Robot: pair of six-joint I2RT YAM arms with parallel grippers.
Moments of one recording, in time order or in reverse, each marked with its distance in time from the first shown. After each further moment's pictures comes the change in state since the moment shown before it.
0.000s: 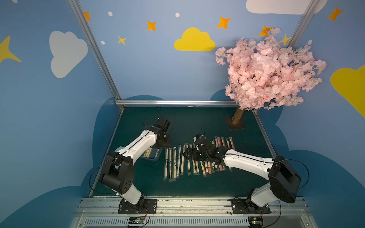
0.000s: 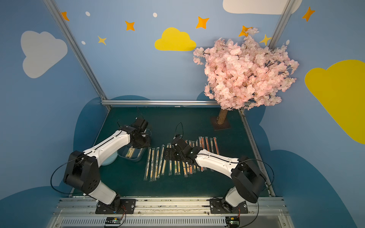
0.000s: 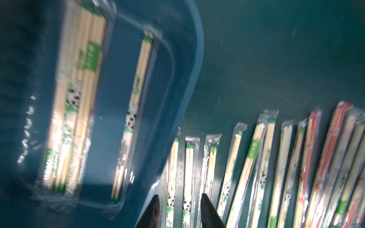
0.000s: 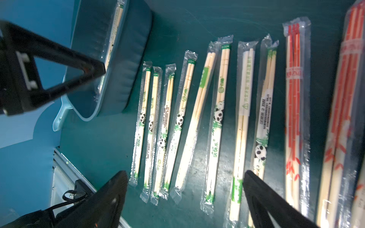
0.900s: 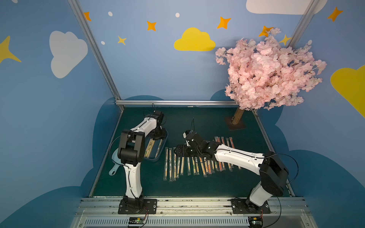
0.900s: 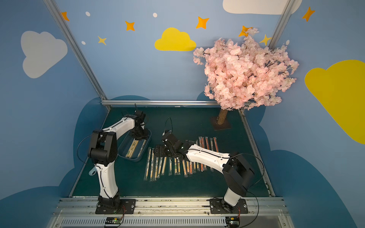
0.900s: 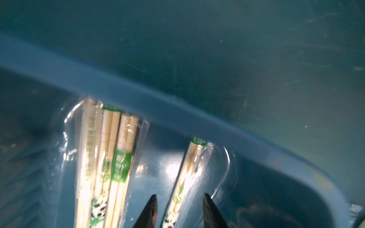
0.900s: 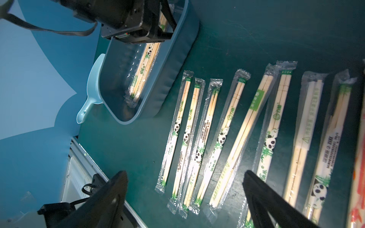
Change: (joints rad) left arm 0.158 0.473 0.337 -0.066 0.018 0.178; right arm 0.054 0.126 0.212 -0.048 -0.026 -0.048
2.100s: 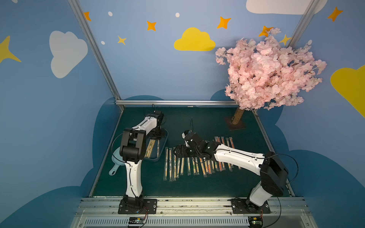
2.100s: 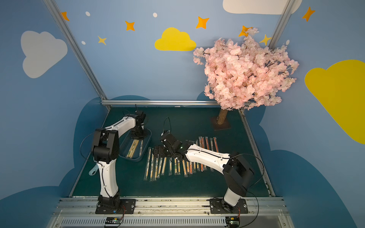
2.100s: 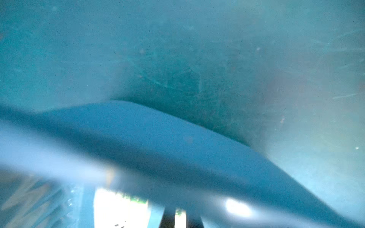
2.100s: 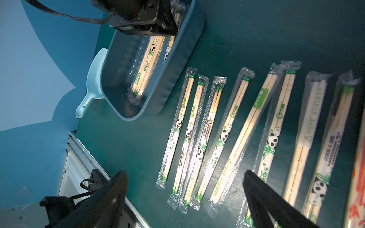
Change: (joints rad) left arm 0.014 0.047 0.048 -0.034 -0.064 0.023; right arm 0.013 0.000 0.019 -0.031 0.012 -0.018
